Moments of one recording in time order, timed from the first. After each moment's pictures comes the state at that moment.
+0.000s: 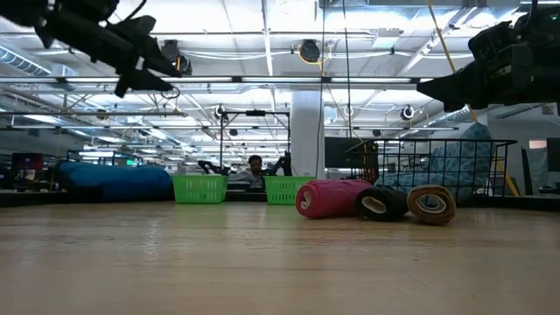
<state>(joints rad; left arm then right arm) 0.74 0.69 0.55 -0.12 0.20 -0.29 -0.47 0.22 0.01 0.26 -0.39 -0.10</state>
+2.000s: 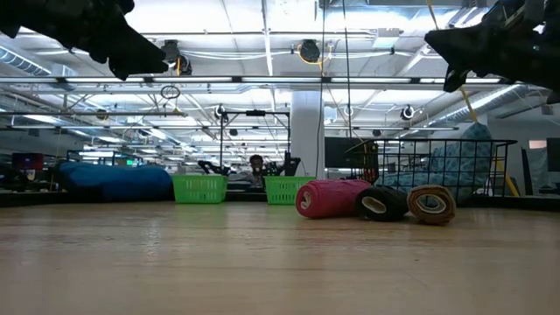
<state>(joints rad) 0.02 0.58 0.45 -0.14 -0.16 -0.06 -0.47 0.23 0.01 0.59 -0.42 0.27</state>
